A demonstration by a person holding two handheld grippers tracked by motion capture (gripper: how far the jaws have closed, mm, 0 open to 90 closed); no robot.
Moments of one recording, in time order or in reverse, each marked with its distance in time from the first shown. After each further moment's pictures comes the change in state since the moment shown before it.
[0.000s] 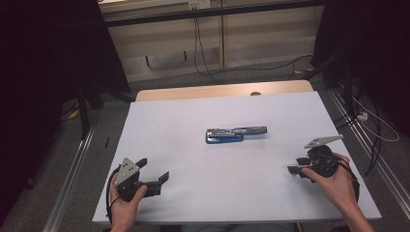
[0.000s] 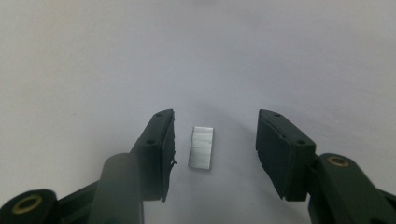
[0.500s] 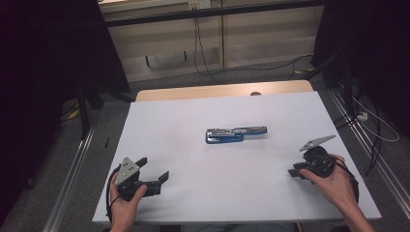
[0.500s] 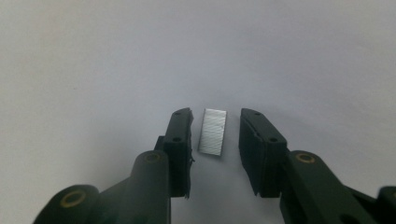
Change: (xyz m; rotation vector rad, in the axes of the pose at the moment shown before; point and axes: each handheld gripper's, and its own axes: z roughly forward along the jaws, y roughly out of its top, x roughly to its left) left arm 0.001 0.000 0.001 -0.002 -0.002 0.014; right arm 0.004 0.003 0.007 0.109 0.016 -0.045
